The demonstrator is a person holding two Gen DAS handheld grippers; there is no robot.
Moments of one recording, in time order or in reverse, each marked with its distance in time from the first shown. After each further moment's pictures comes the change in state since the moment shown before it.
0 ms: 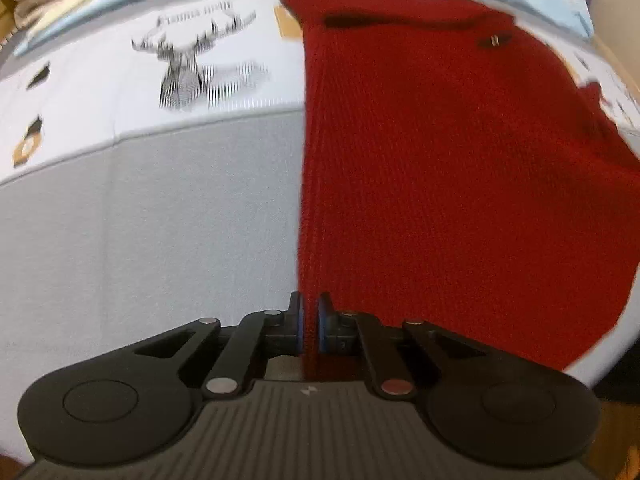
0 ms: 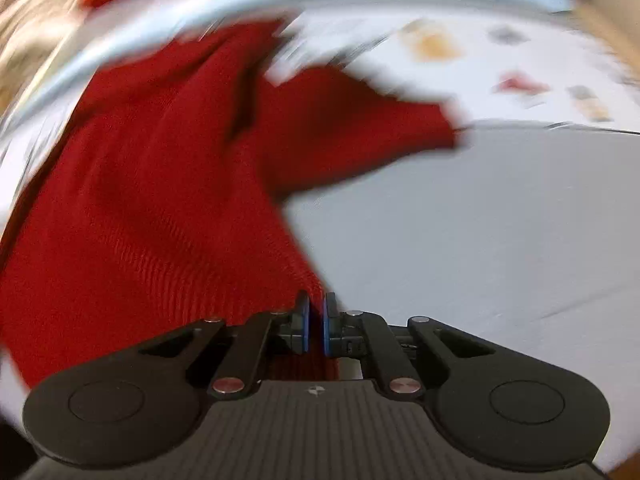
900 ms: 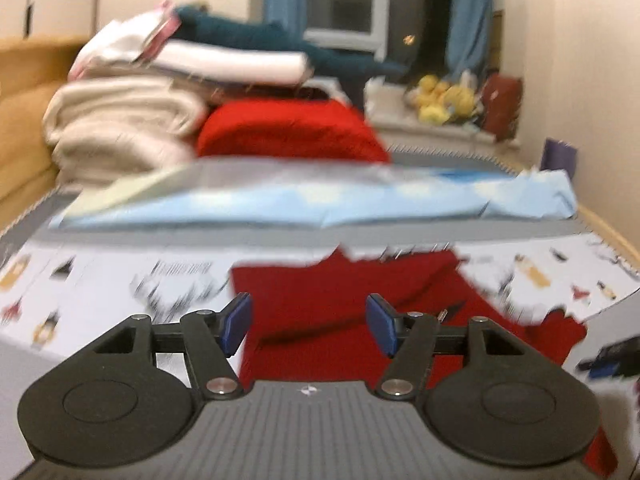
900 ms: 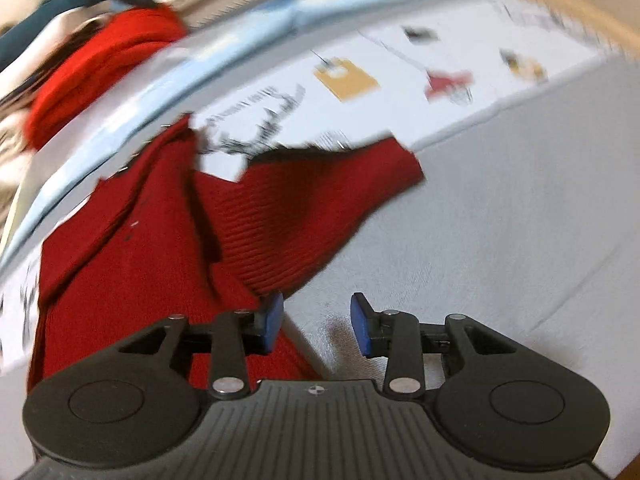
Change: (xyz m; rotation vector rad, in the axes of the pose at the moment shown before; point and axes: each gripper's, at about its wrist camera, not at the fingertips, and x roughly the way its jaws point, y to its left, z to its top) left arm -0.107 -0.133 0.086 -0.088 -0.723 0.093; right arm 0.023 -0.053 0.020 0.363 -0.083 0.040
